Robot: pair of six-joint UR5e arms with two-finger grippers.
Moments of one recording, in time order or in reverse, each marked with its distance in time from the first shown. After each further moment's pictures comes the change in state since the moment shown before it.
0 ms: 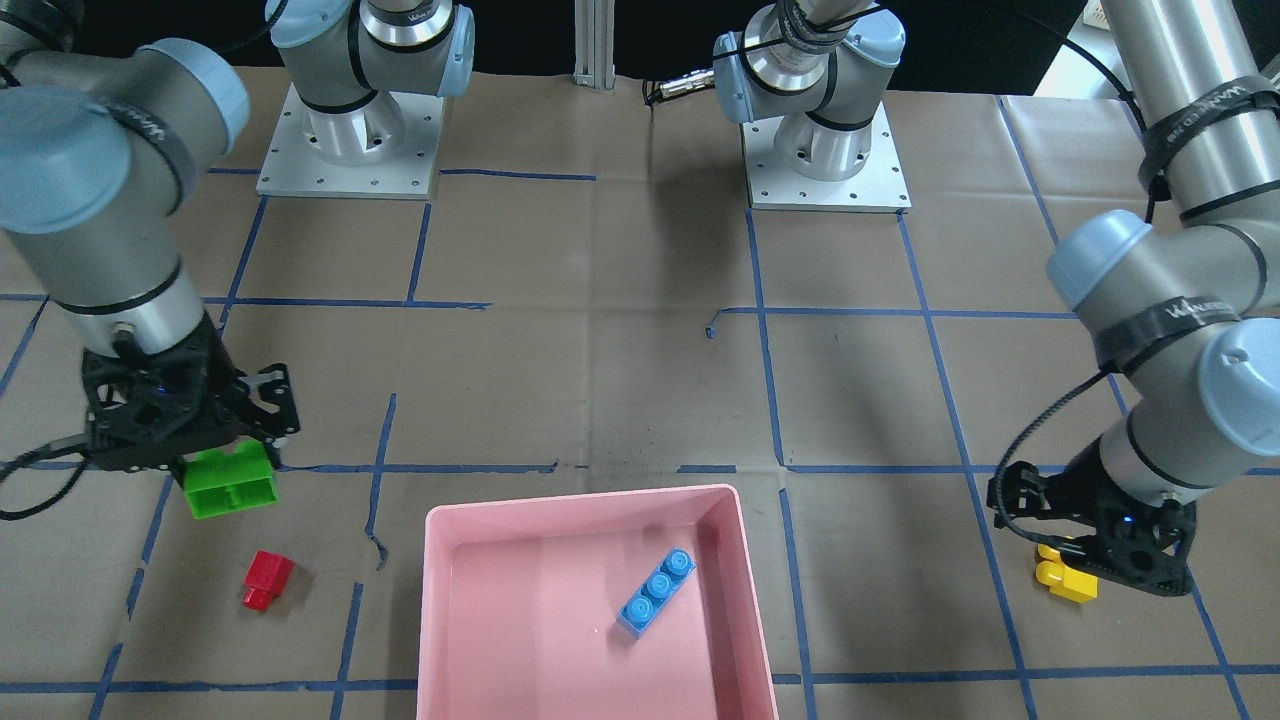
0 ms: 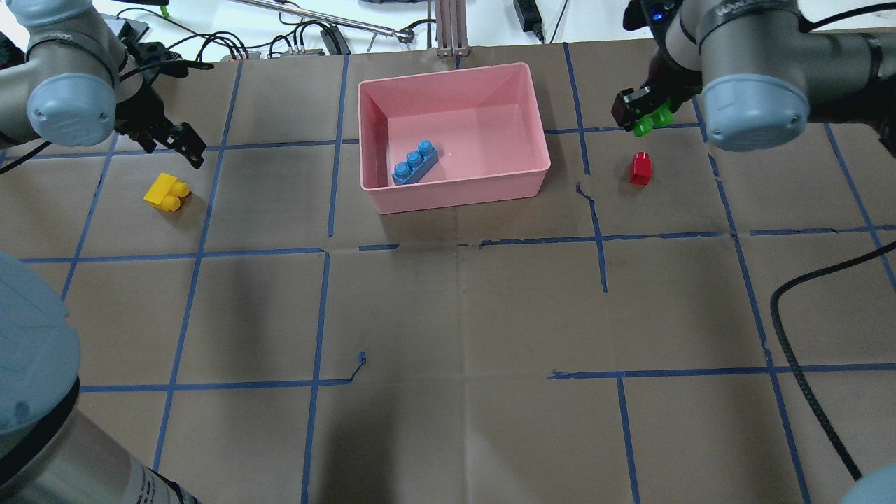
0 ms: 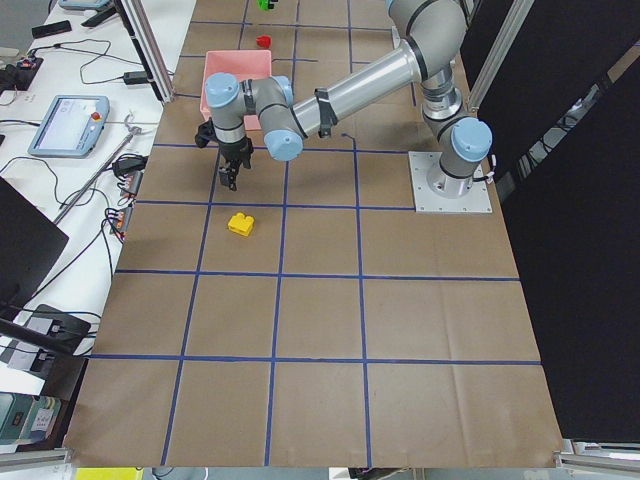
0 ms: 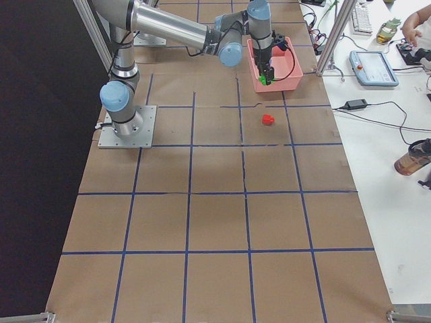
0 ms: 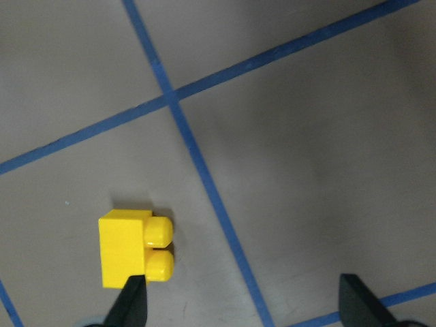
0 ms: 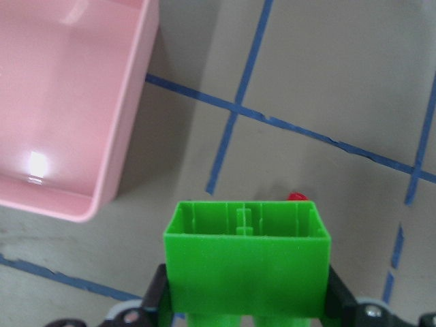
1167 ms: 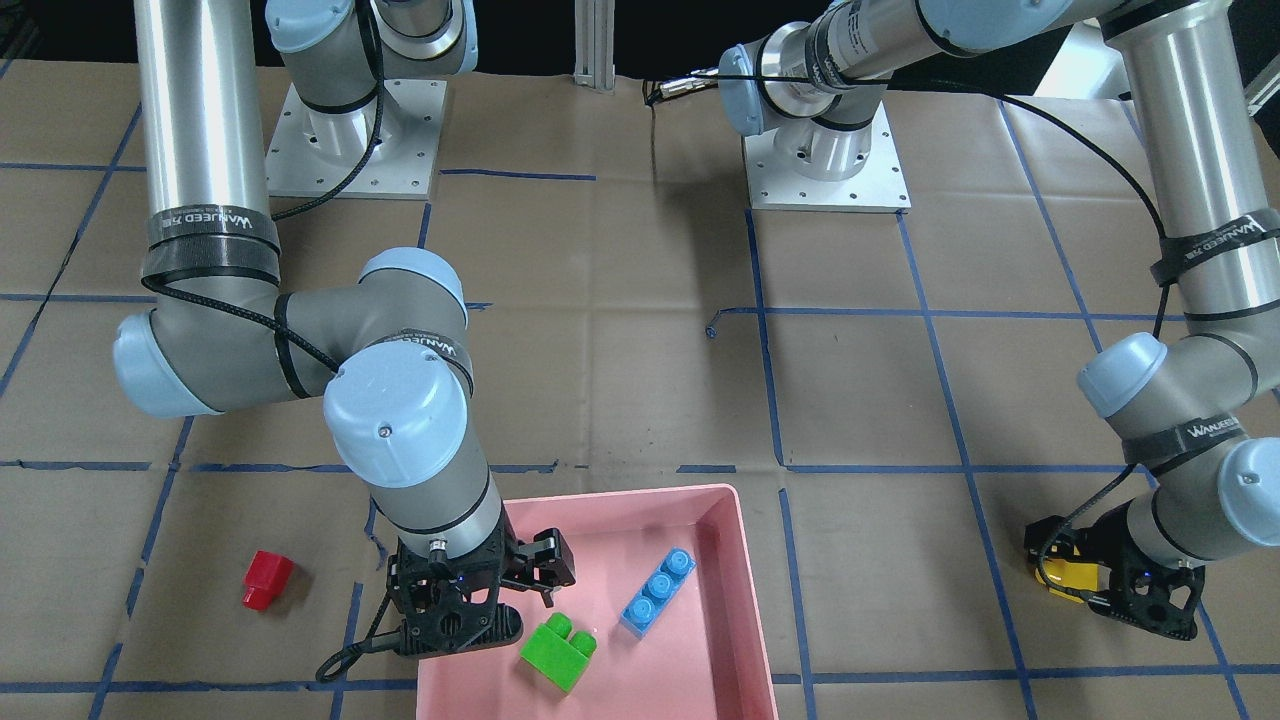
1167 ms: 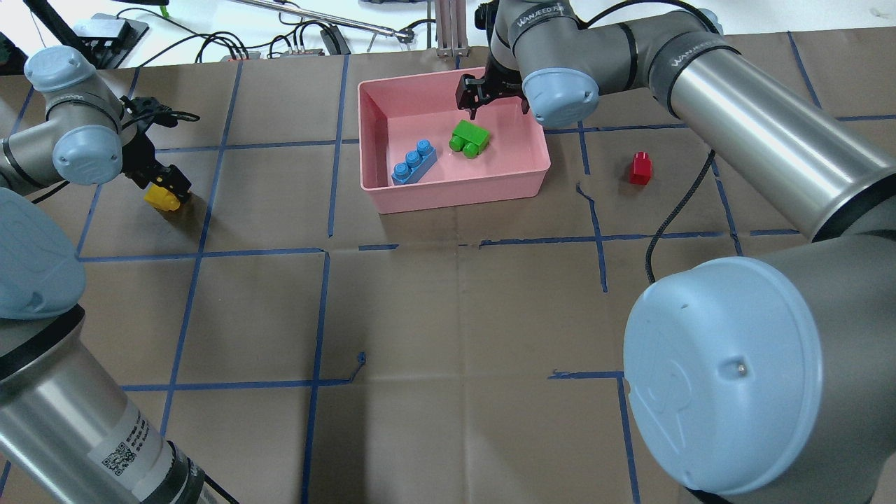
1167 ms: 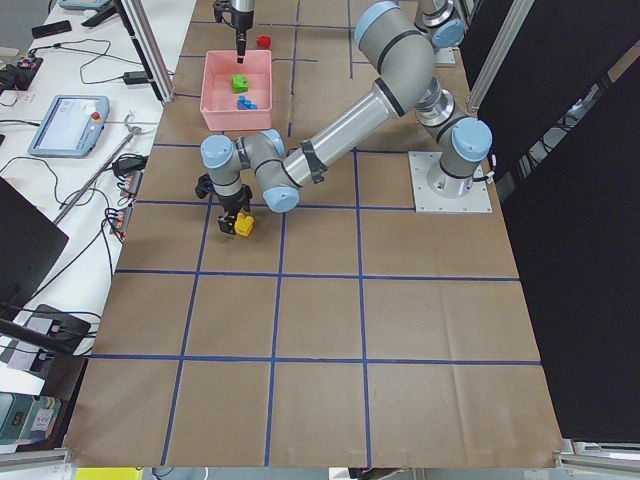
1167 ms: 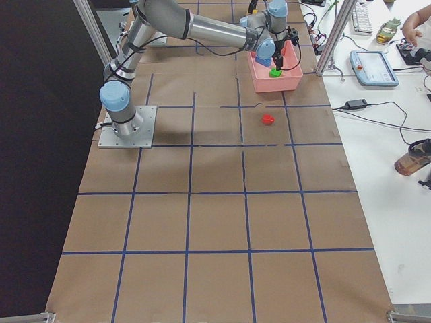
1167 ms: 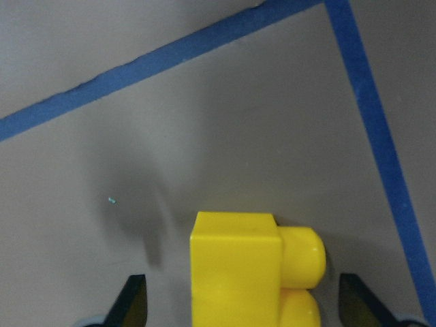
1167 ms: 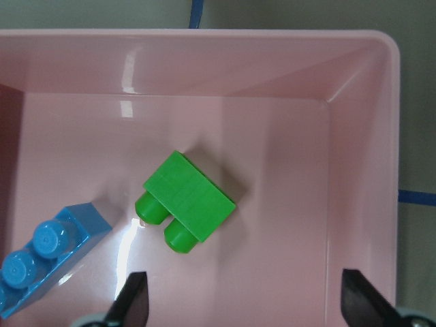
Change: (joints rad) left arm 0.064 -0.193 0.019 0.151 0.021 0.131; right arm 0.181 0.357 -0.316 0.000 0.082 0.385
